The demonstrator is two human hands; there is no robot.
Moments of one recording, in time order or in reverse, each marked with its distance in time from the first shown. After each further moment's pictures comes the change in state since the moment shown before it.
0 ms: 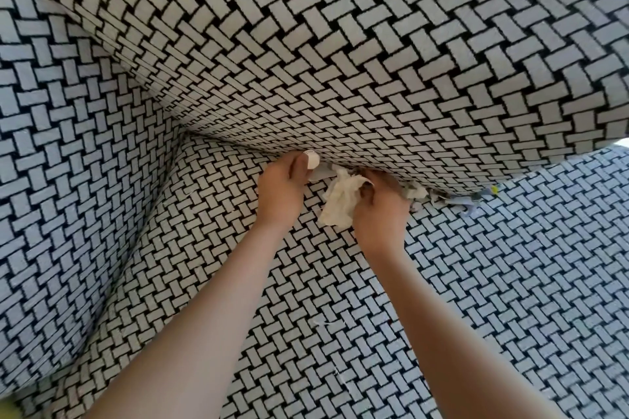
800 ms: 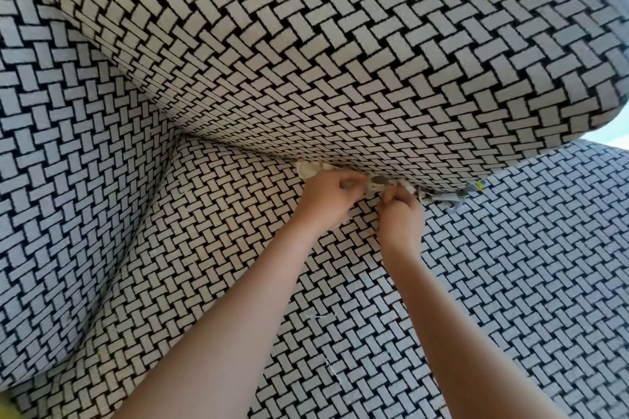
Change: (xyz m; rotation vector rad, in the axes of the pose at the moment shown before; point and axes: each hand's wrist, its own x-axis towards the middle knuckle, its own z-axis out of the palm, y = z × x) left_hand -0.026 0.040 0.035 0.132 -0.421 -0.071; right_hand -0.007 0.012 -0.028 0.596 0.058 0.512
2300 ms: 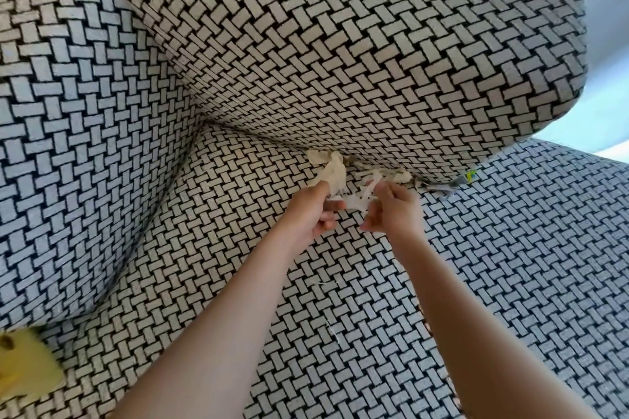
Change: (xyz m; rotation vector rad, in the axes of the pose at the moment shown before) left_hand -0.056 -0.016 -0.010 -0.846 0.028 -0.441; right_hand -0.023 -0.001 -0.020 -0.081 -0.273 -0.055
